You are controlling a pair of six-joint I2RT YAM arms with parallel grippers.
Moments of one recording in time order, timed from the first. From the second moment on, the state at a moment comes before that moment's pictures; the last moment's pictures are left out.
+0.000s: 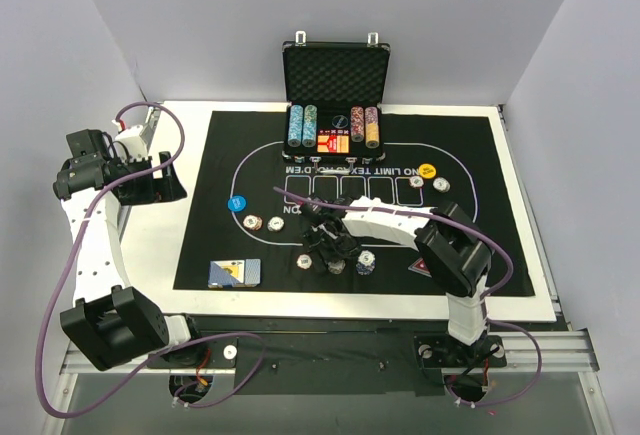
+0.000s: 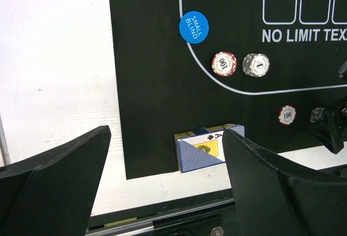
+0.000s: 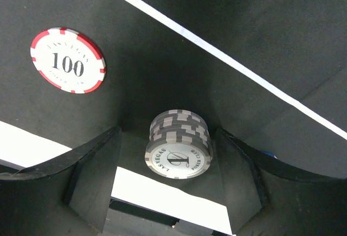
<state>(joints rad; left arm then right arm) 0.38 1.31 1.34 -1.01 0.47 0.20 0.91 1.91 1.26 -0.74 0.02 0.37</state>
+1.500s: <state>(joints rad) 0.38 1.31 1.34 -1.01 0.45 0.21 0.40 1.68 1.18 -0.76 0.18 0.49</state>
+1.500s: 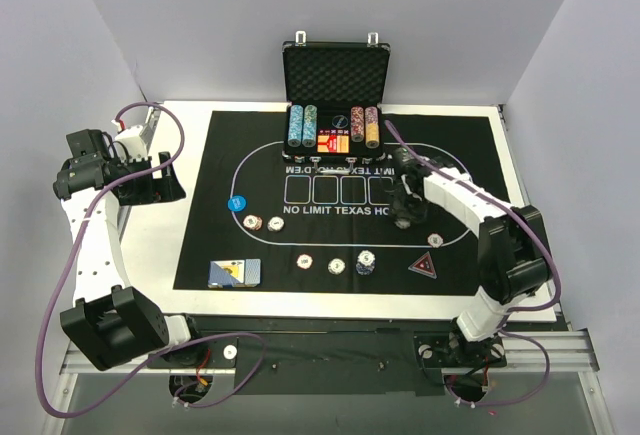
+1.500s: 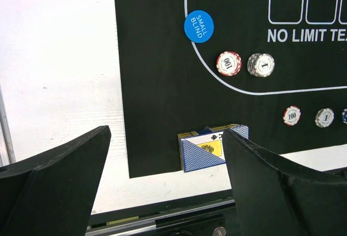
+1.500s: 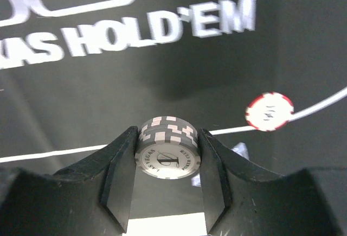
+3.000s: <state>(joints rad) 0.38 1.31 1.34 -1.01 0.45 0.21 0.37 1.56 0.83 -0.64 0.29 0.70</state>
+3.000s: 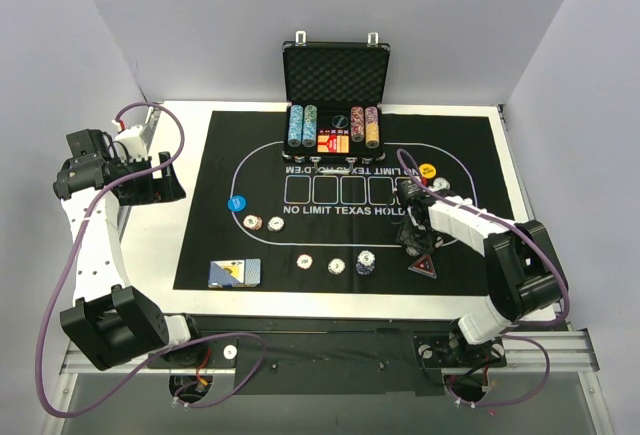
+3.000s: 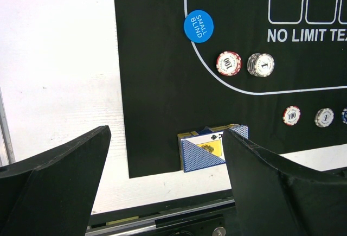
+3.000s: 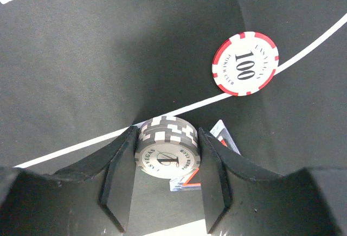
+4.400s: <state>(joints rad) 0.38 1.31 1.34 -1.01 0.46 0.20 0.81 1.48 1.08 -0.84 0.17 0.51</state>
